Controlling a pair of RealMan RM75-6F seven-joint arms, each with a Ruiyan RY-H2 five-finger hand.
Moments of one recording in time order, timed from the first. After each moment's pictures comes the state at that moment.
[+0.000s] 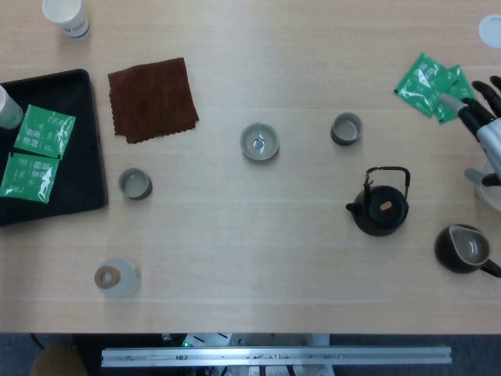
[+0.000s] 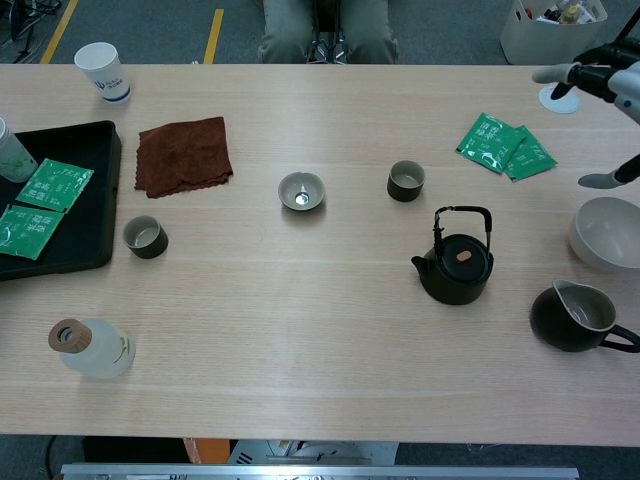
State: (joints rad) left arm -0.06 -1.05 -0.01 -1.69 1.54 1.52 0.14; right arm 0.39 -1.11 0.10 -1.67 -1.51 1.08 -0.28
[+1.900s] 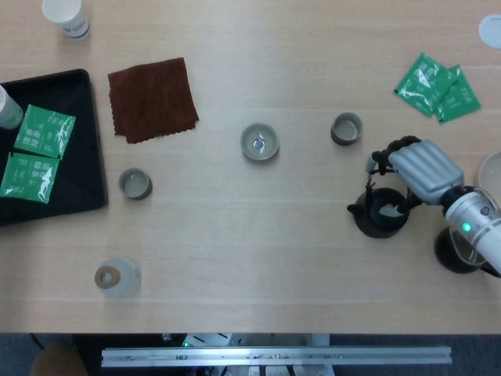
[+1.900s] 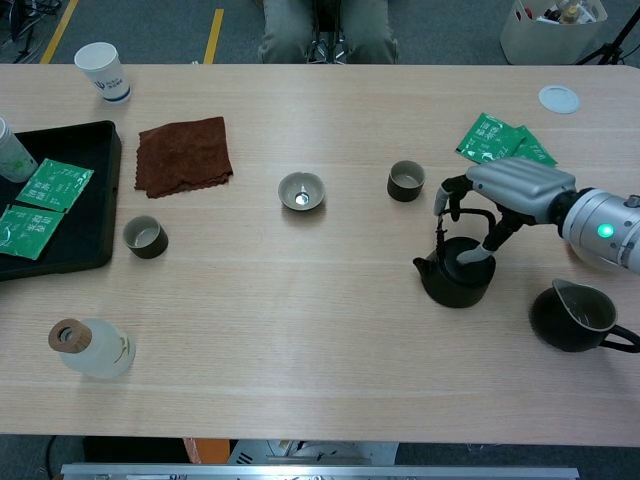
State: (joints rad) left arm -0.05 -1.04 -0.01 -1.68 1.52 1.51 0.12; right arm 0.61 -1.36 0.04 -1.57 -1.24 0.78 -0.21
